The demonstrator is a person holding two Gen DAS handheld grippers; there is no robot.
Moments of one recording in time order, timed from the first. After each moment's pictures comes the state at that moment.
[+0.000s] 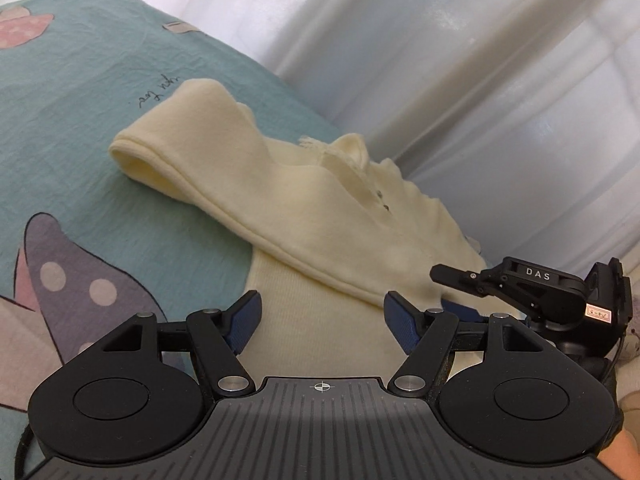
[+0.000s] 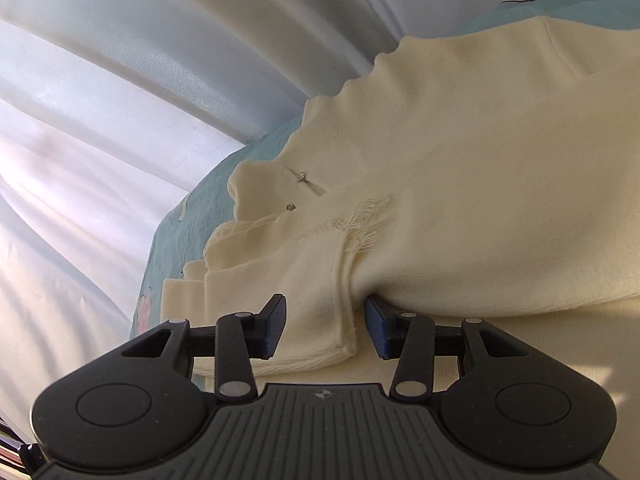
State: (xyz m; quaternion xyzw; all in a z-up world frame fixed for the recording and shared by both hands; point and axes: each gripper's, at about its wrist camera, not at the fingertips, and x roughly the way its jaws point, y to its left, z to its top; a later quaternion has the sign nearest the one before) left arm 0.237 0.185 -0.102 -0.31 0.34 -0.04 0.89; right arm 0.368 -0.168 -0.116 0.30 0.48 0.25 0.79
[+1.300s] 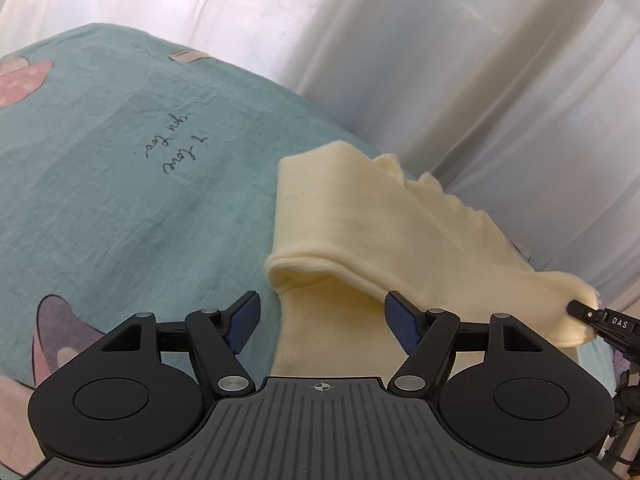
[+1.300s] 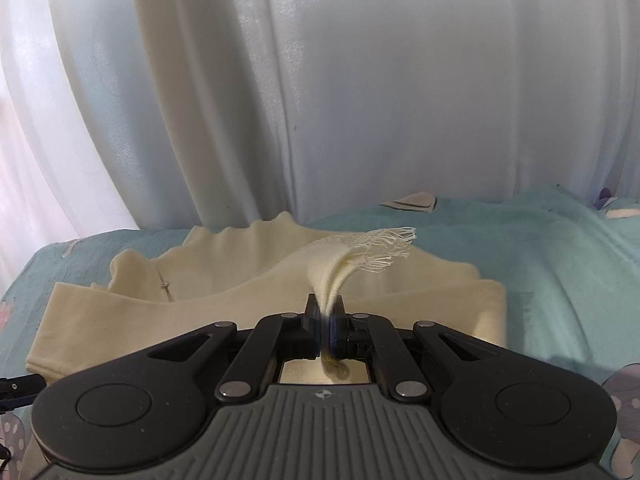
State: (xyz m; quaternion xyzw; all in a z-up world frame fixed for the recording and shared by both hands) left arm 0.271 0.184 -0.091 -0.24 0.36 0.02 0.90; right arm 0.347 -0.238 -0.064 0.08 0.31 0.09 0.94
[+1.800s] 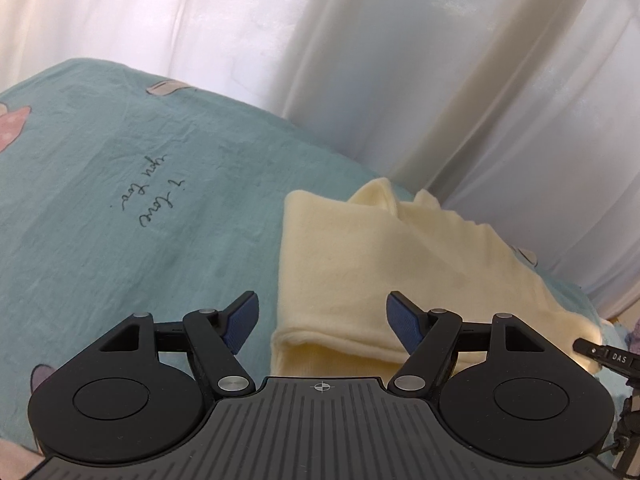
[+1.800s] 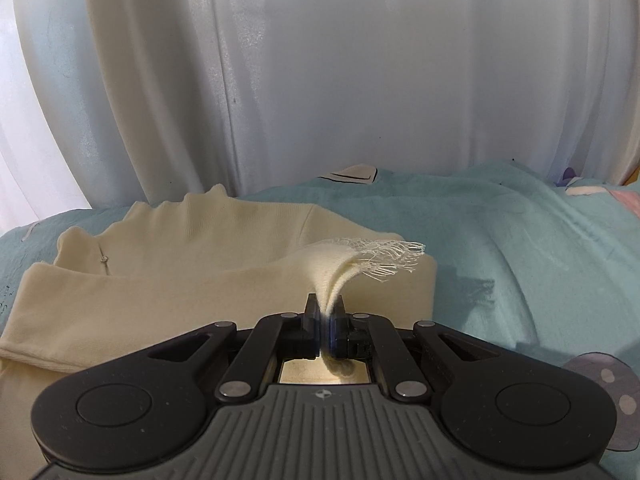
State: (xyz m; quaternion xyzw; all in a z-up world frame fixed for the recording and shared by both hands) left arm 0.306 0.181 -0.082 -0.20 0.35 0.01 0.91; right arm 0.351 -0.279 -0.088 0.08 0.35 0.06 0.93
